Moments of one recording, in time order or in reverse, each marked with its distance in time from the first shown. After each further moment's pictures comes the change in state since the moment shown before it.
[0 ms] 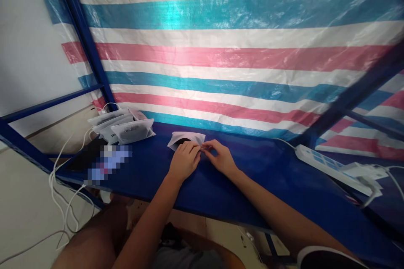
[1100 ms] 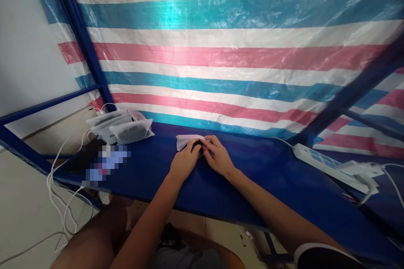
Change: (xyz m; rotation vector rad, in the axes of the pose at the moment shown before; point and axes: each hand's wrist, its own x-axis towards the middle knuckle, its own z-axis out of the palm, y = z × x) left_hand 0.000 0.000 0.015 0.120 -0.076 -0.061; right_hand 0.004 -0.007 0.001 -0.113 -0.021 -0.077
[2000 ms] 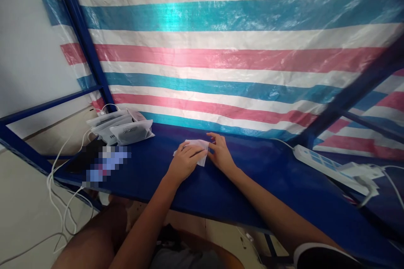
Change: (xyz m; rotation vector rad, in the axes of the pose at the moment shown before) left_hand -0.001 -0.010 -0.018 -0.191 0.106 0.261; right_hand -0.002 0.034 -0.002 -0.189 -0.003 -0.004
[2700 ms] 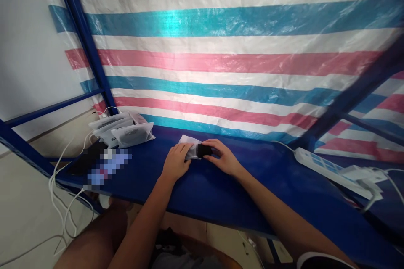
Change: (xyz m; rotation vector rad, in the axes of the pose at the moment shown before) left_hand -0.013 -0.023 -0.003 0.000 -0.093 -0.323; right_hand 0.000 -0.011 -0.023 0.561 -0.164 0.137
